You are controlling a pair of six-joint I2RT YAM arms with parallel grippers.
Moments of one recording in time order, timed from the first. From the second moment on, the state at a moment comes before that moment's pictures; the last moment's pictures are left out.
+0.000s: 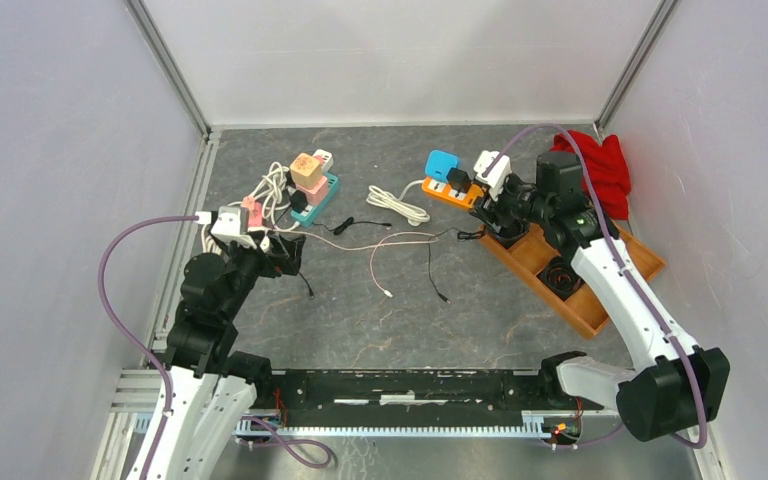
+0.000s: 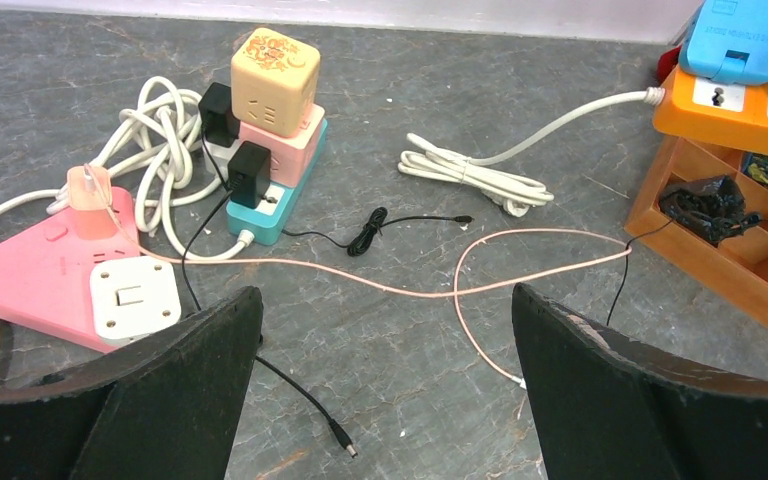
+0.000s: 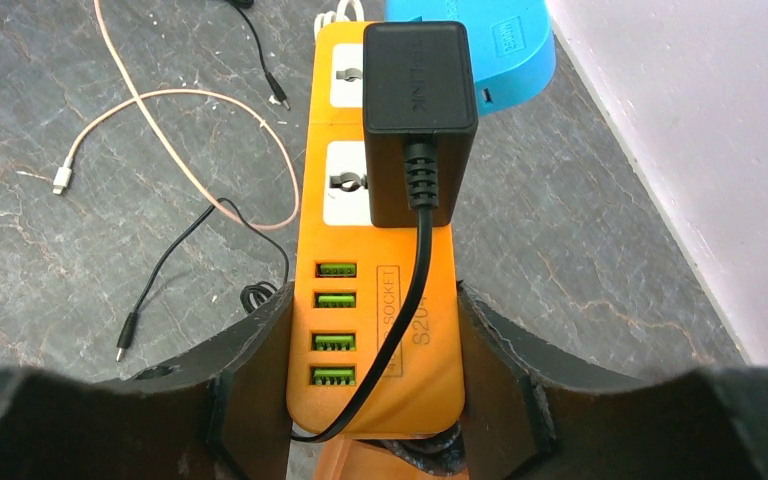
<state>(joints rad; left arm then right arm) -0.22 0.44 0.63 -0.33 0.05 -0.22 0.26 1.17 1.06 -0.41 -0.53 -0.65</state>
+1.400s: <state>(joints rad) -0.22 0.48 0.61 -0.31 0.10 -0.22 0.33 1.61 1.58 0.00 -0.29 0.07</state>
